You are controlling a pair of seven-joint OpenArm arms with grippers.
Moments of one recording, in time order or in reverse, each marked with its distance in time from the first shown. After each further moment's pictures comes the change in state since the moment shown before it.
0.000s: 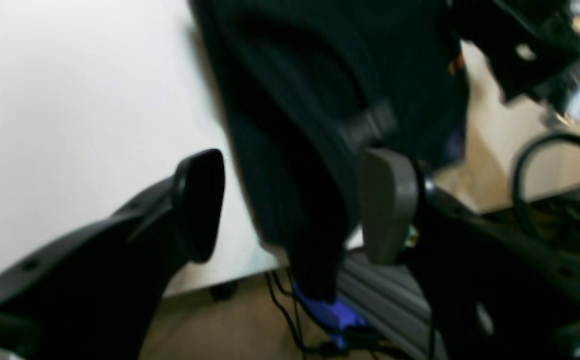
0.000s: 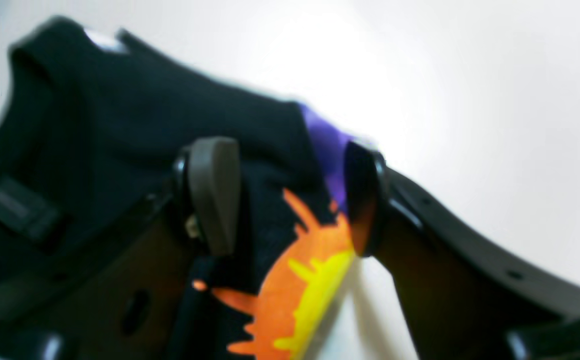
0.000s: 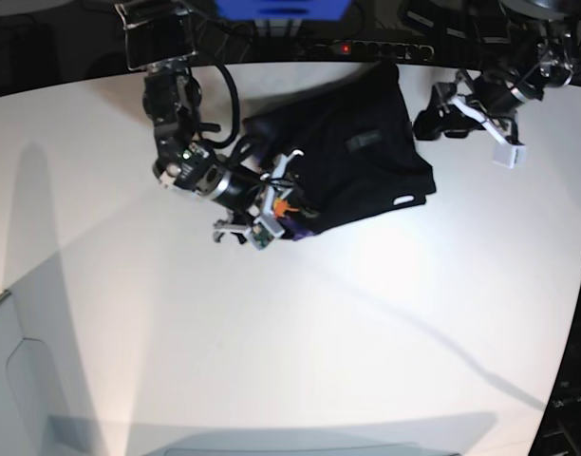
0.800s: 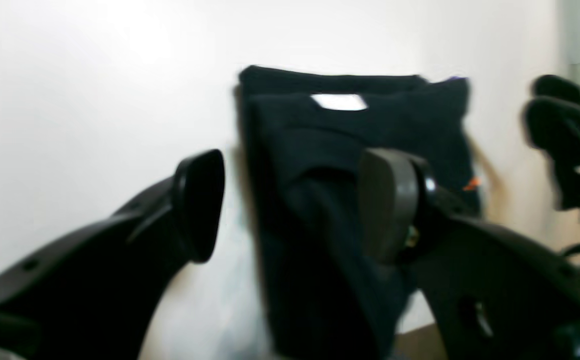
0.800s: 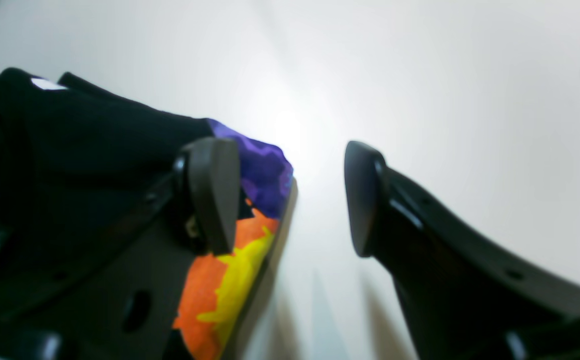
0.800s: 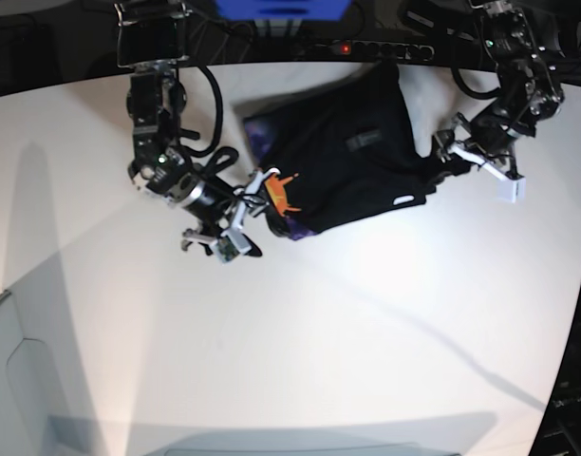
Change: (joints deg) left arm -13.7 6.6 -0.3 -11.1 8.6 0.4 -0.2; right arm -0.1 -0.2 7.3 1.9 0.0 0.0 -0.1
